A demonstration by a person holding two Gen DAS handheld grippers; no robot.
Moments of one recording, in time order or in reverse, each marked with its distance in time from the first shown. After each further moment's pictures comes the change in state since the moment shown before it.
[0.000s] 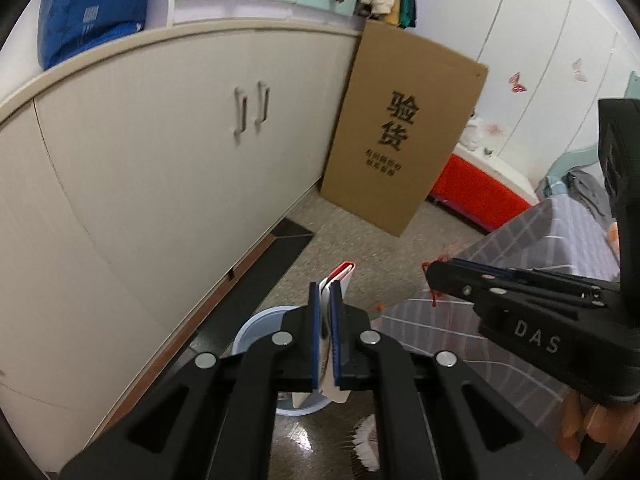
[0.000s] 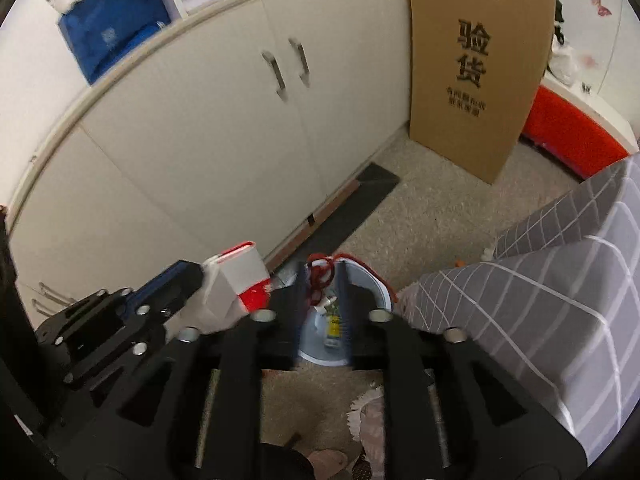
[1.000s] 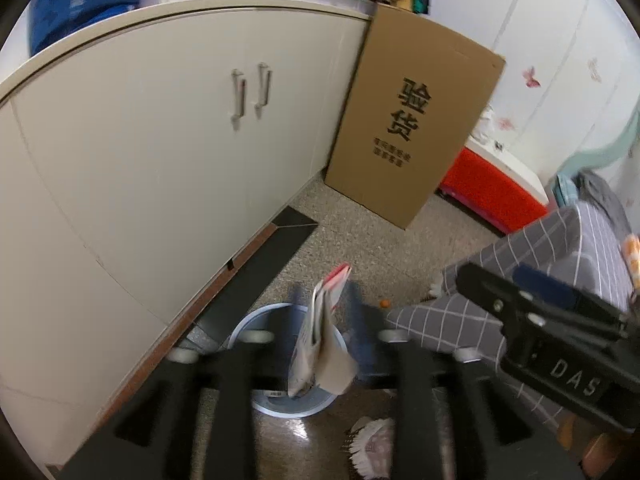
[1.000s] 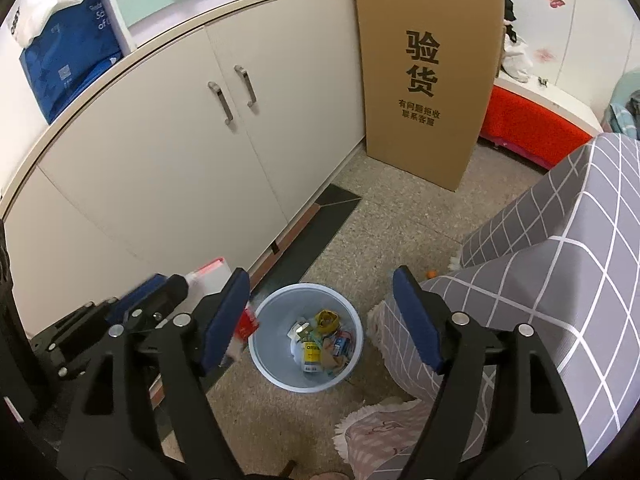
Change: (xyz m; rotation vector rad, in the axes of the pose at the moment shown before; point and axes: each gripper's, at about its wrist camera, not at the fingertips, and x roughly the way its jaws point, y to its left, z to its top) left arm 0.035 -0.004 0.017 -0.041 0.042 0.034; right arm -0.006 -0.029 0.000 0.109 -0.105 -0.109
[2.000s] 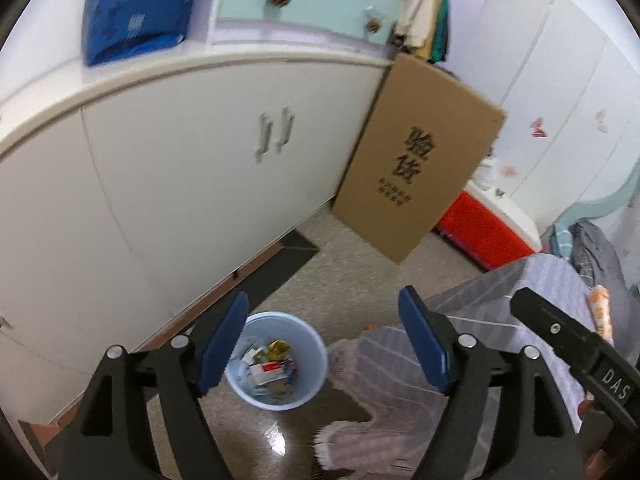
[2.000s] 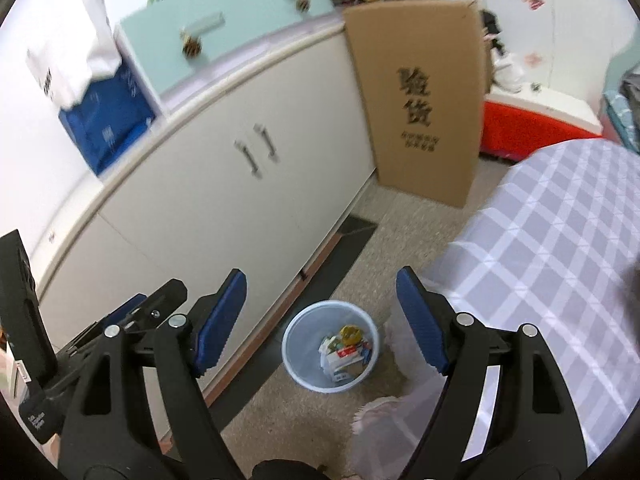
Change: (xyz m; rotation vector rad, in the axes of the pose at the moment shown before) left arm -0.103 -0.025 0.006 -0.100 -0.103 -0.009; right arm -0.123 -0.035 -0.001 0.086 -0.137 0.097
